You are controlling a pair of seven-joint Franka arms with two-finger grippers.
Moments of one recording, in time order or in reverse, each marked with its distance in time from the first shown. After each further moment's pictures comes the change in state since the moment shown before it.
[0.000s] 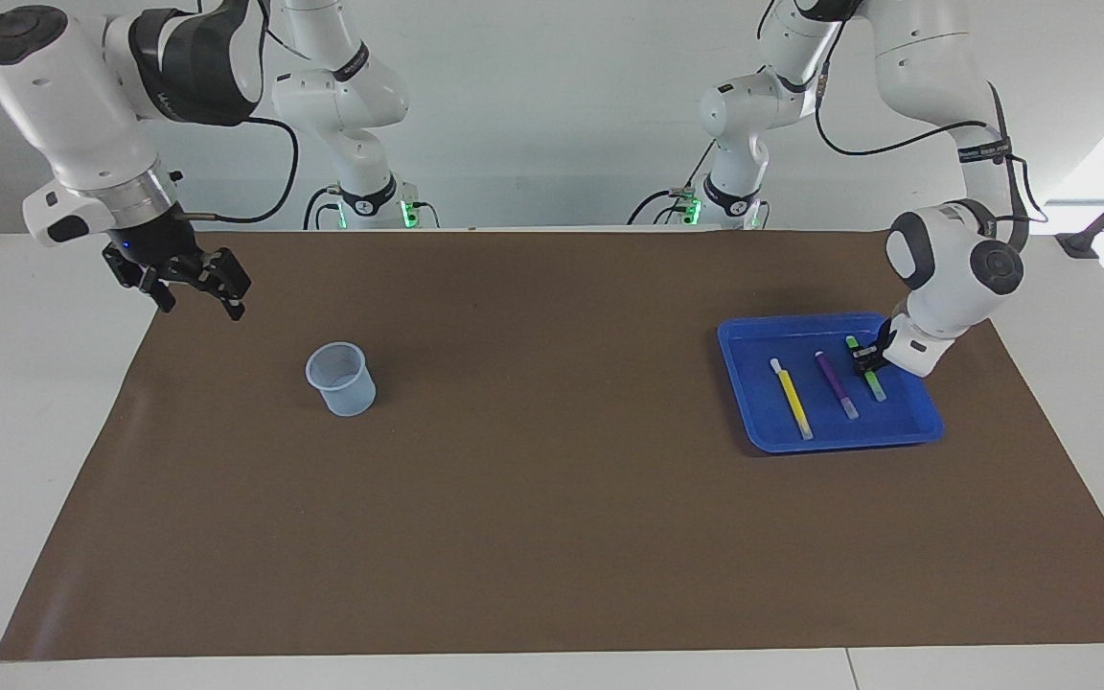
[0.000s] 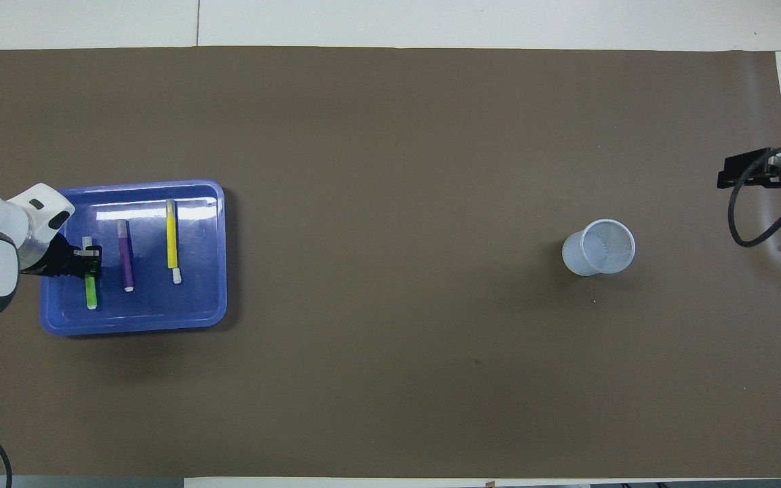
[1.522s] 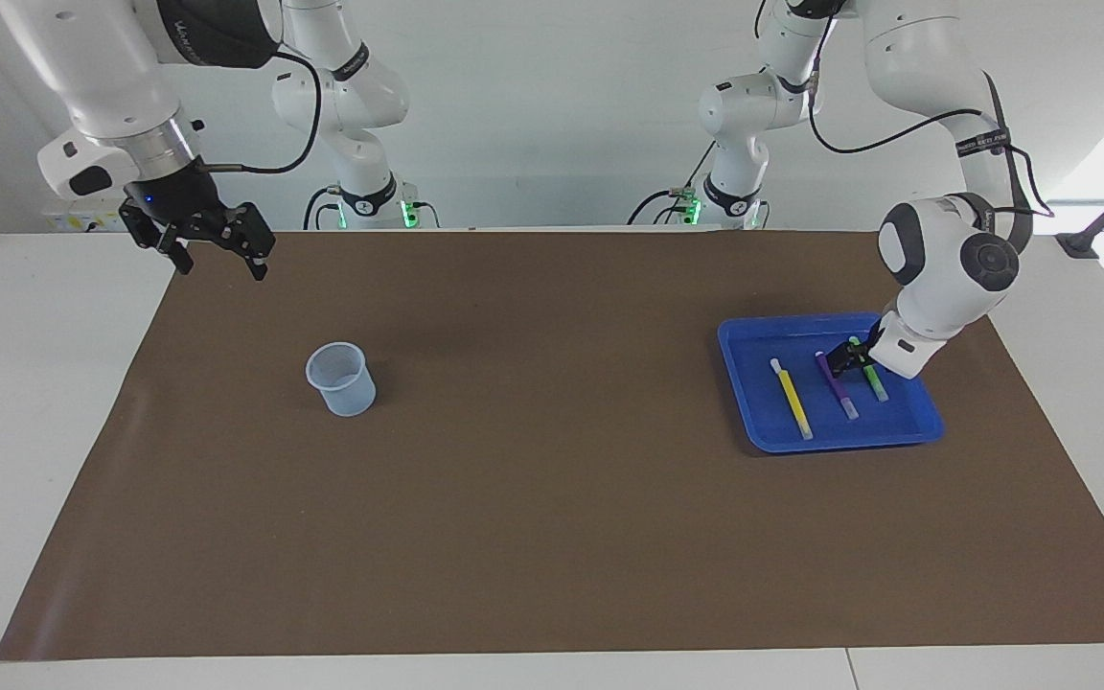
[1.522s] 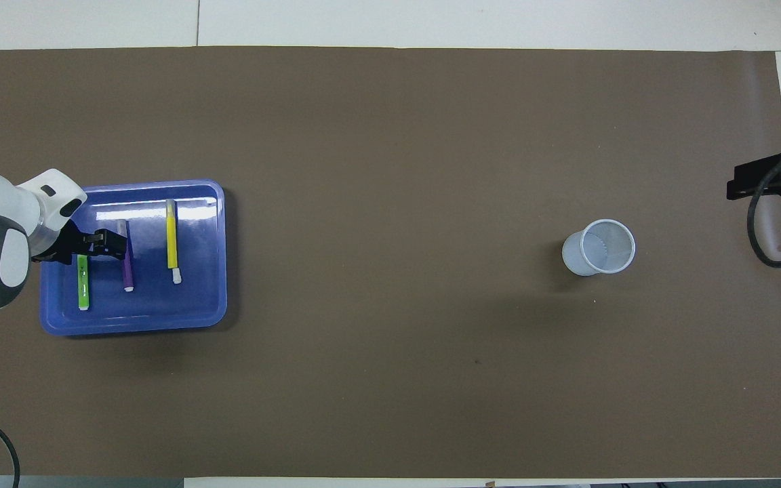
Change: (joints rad) left arm -0.085 -0.020 -0.016 0.125 0.000 -0.143 -0.002; right arm -0.017 -0.009 0.104 0.124 -0.017 -0.184 0.046
